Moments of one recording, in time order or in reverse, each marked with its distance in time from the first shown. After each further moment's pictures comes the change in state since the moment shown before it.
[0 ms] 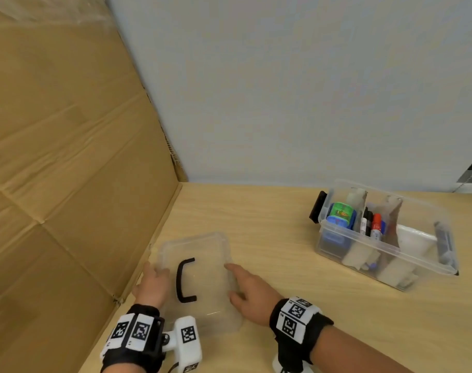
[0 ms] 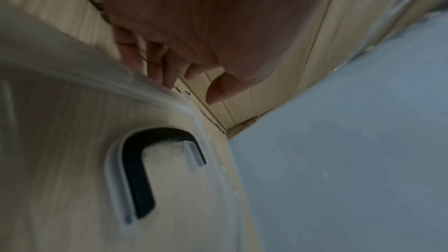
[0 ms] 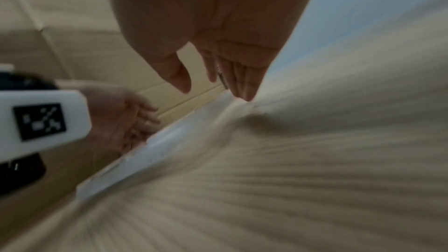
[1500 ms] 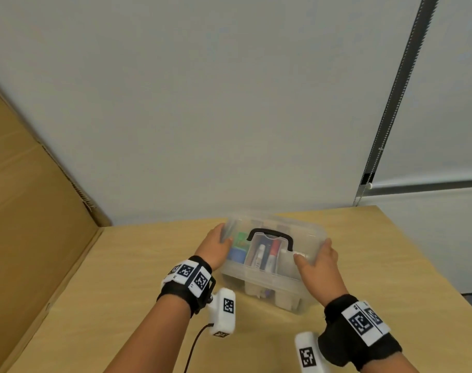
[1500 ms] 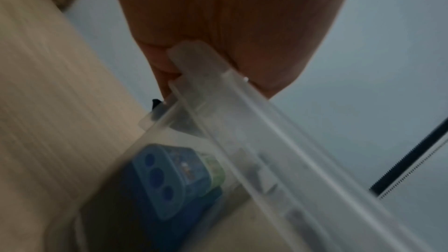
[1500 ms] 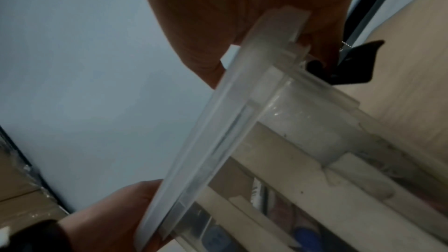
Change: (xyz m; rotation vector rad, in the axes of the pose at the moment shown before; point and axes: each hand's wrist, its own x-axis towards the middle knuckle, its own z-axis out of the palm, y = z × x) left_hand -0.130 0.254 0.225 0.233 -0.340 0.712; right_hand -0.158 0.131 -0.238 0.284 0.829 0.456
